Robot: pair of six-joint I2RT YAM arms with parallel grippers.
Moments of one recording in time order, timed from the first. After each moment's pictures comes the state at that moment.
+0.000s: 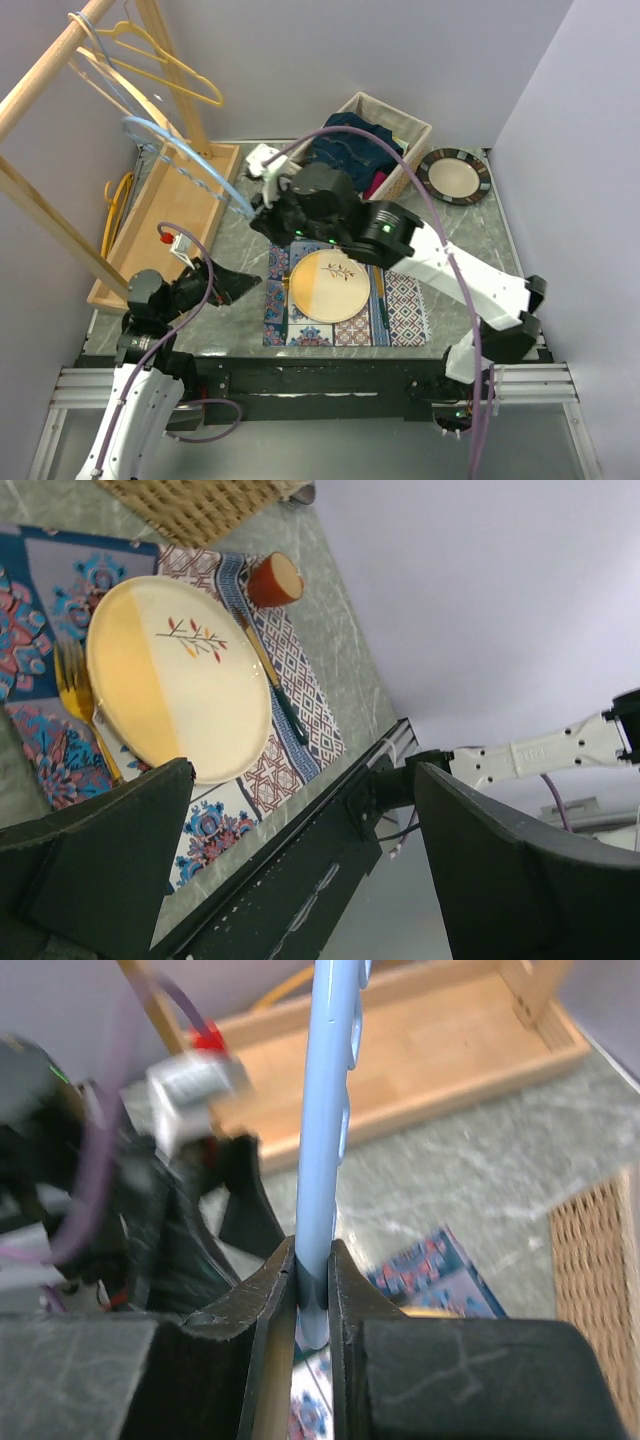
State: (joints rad) left arm -0.10 0.36 0.37 -0.12 0.76 -0.85; right arm 1.14 1.59 1.91 -0.65 0.09 0.04
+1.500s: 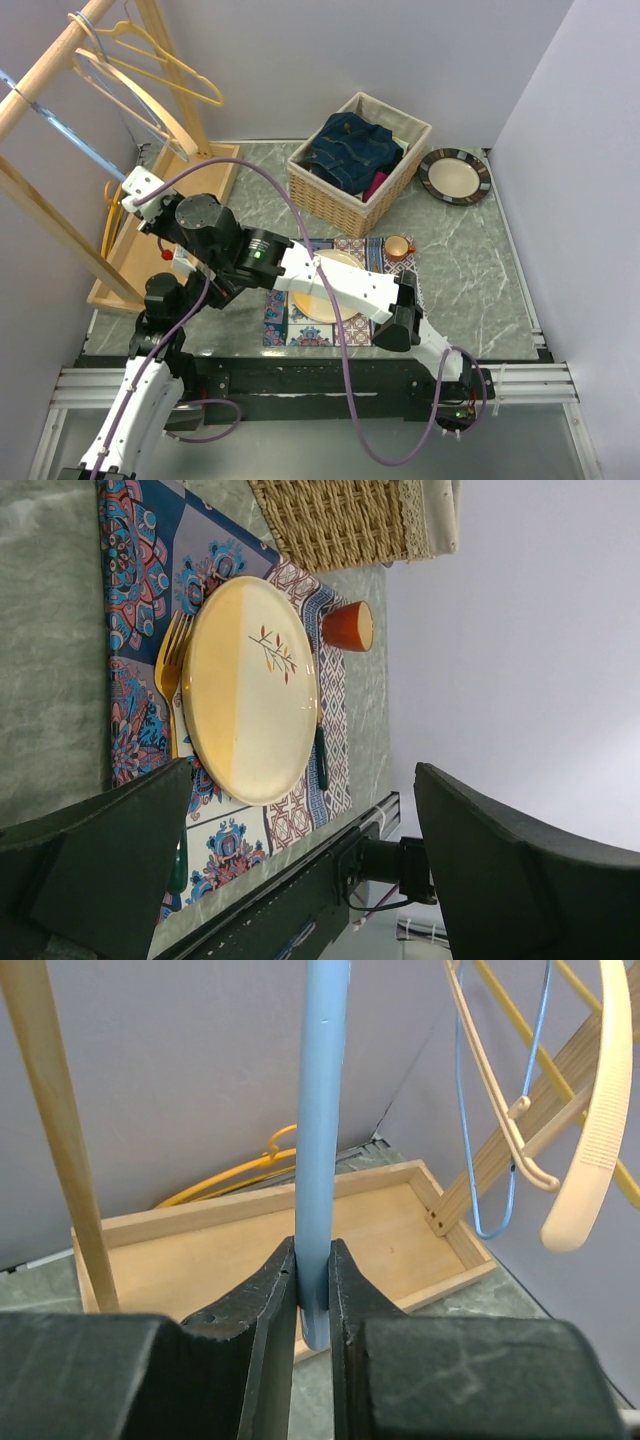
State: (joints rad) left arm -0.10 0.43 0.20 -0.05 0.55 -1.07; right arm 1.30 2.22 2.46 -0.21 0.40 -0.33
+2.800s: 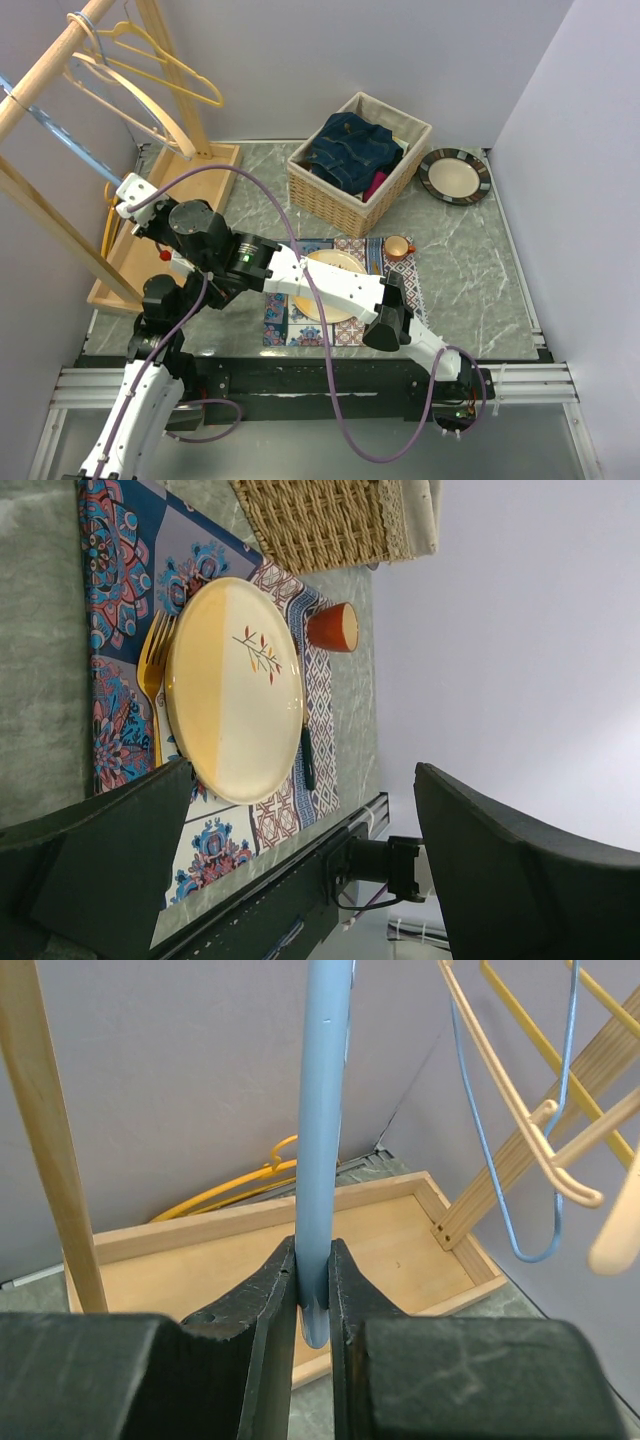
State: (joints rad) left arm -0.10 0.39 0.21 -0.08 0.55 -1.10; right arm 1.30 2.29 2.49 -0.14 0.39 -0.35
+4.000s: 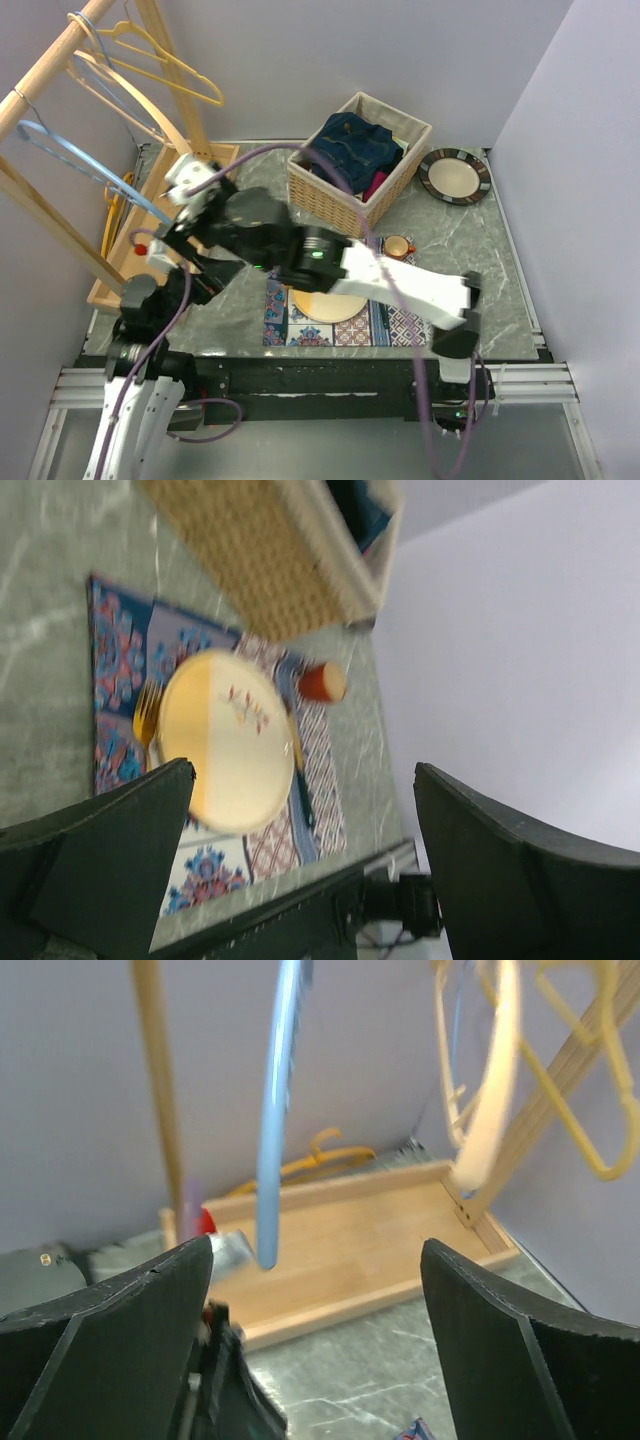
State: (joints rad) left arm -0.10 0.27 0.48 -0.40 0.42 -0.98; right arm 1.33 1.85 2.14 -0.25 0.33 -0.21
